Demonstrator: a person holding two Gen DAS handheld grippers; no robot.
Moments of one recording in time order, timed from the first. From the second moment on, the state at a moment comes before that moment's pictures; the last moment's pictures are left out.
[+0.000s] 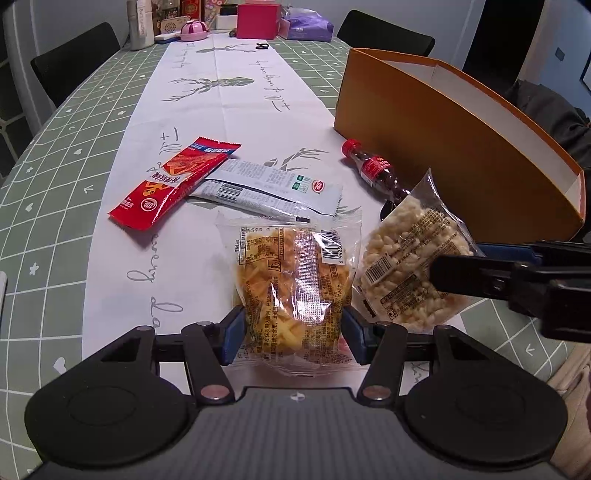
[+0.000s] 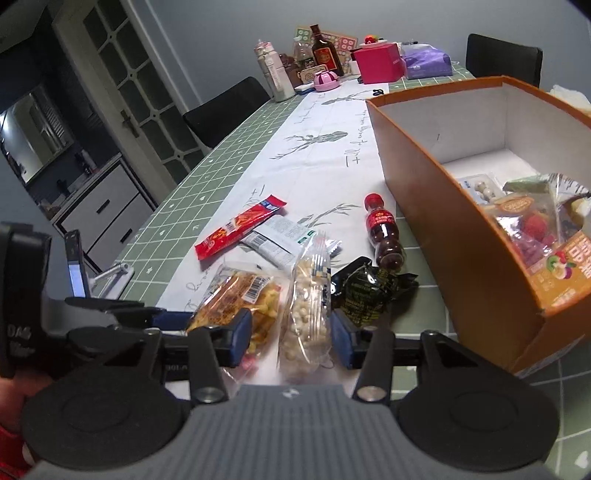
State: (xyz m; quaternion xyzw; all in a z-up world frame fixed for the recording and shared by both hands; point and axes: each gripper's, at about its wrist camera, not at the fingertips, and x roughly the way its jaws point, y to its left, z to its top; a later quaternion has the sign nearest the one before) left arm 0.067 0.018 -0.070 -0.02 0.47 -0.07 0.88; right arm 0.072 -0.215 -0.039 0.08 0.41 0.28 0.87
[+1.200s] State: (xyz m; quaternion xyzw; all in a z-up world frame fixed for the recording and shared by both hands) left arm 0.095 0.014 -0.051 0.04 0.52 -0.11 0.85; right arm 0.095 -0.177 0.007 -0.13 0.45 0.33 0.82
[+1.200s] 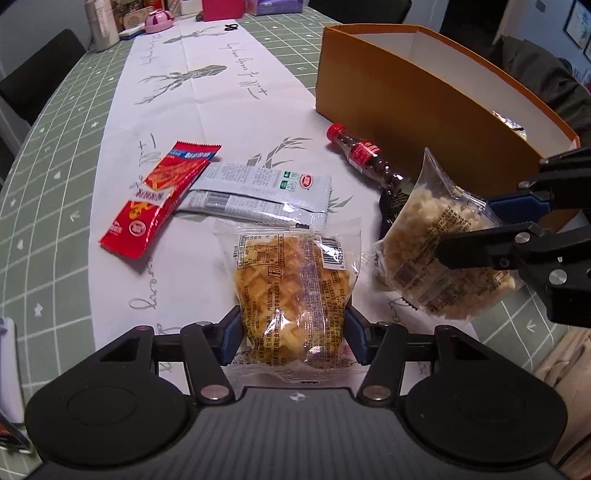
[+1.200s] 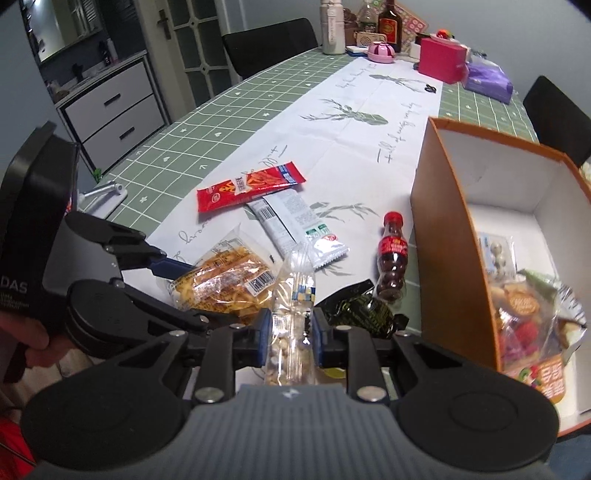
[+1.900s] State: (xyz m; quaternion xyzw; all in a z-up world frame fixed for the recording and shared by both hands) left arm 0.154 -0.057 0.063 0.21 0.45 -0.15 0.86; right arm 0.122 -0.181 0.107 -0.32 0.35 0.28 0.83
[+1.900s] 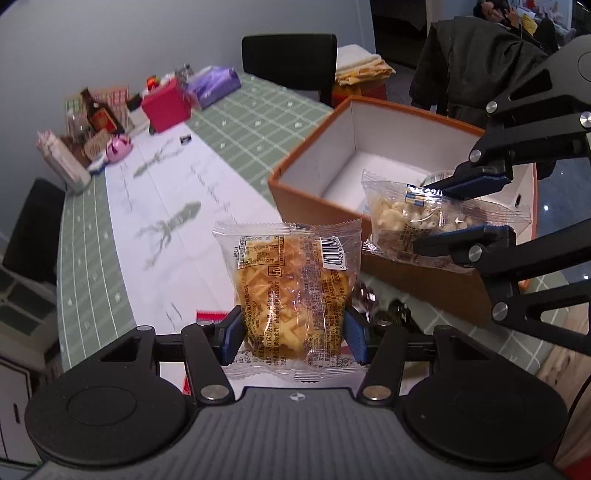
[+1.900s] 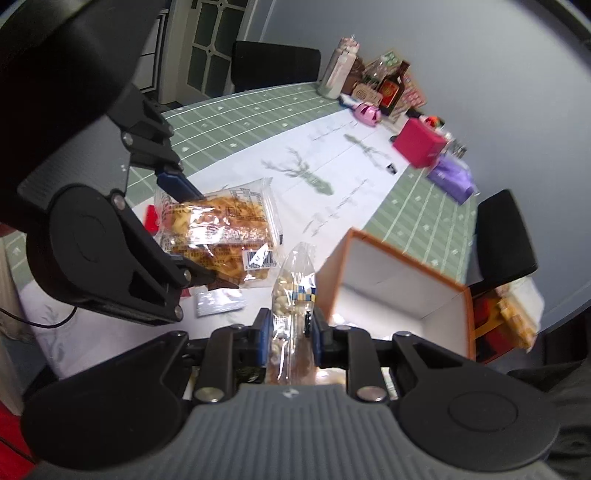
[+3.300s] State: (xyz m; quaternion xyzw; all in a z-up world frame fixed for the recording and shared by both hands) left arm 0.292 -0.180 -0.032 0.24 0.49 -0.21 0.81; right arm 0.243 -0.275 0.010 -0.35 0.39 0.21 0.82
